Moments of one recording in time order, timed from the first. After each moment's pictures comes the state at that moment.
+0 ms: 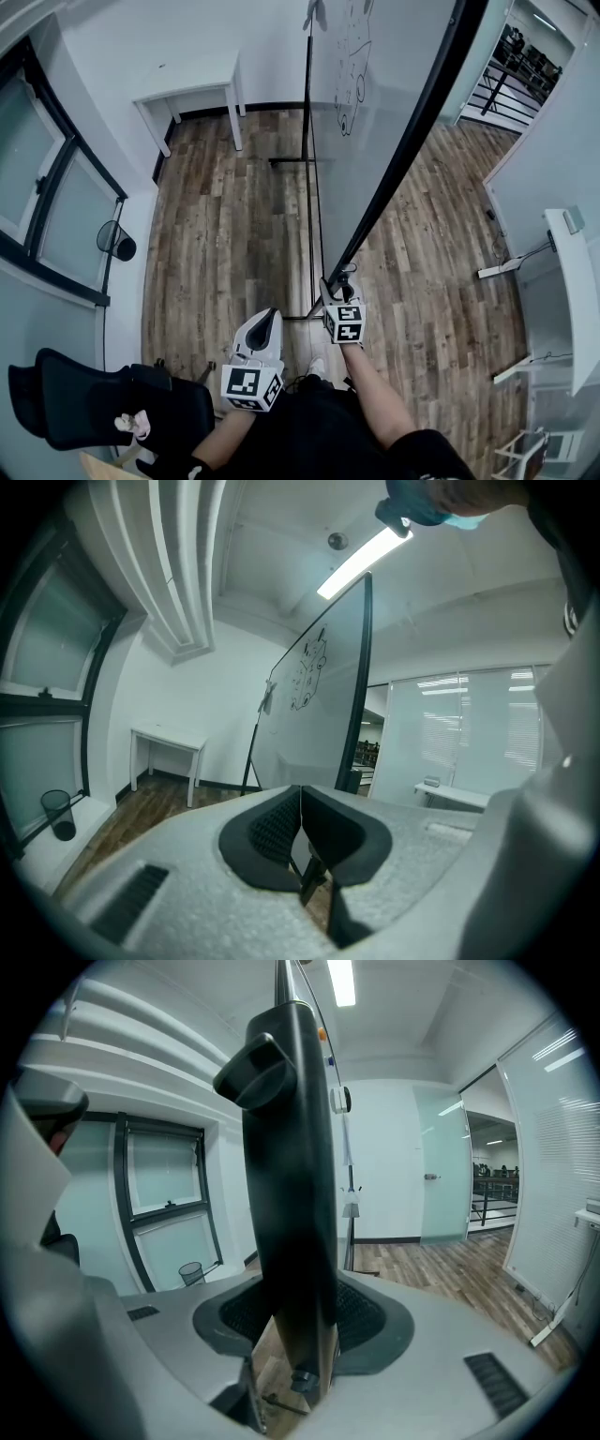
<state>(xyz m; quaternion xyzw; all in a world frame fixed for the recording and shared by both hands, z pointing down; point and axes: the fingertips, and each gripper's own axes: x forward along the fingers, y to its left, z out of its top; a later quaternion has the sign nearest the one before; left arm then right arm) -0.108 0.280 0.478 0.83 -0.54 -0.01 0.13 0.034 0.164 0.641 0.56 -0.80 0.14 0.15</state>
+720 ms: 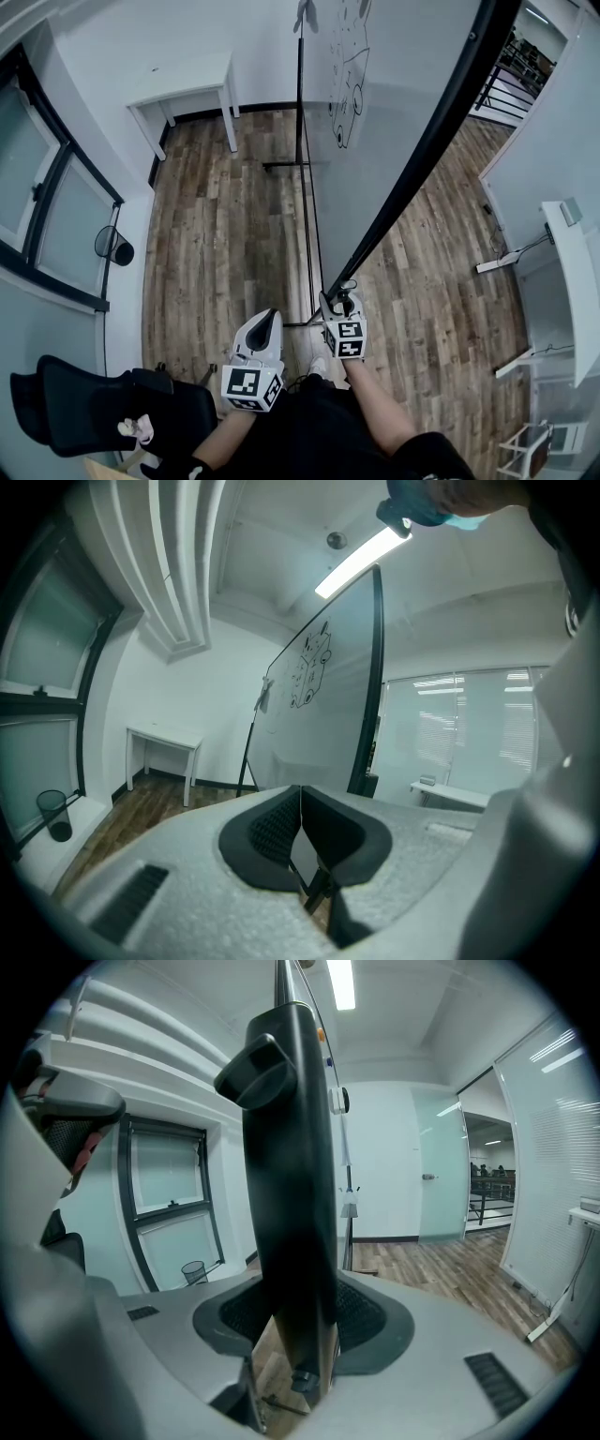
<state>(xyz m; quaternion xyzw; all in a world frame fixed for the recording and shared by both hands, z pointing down) -0.105 0.280 0.481 0.84 -0.53 0.00 0.13 0.036 0.205 0.642 0.56 -0.80 0.14 0.14</state>
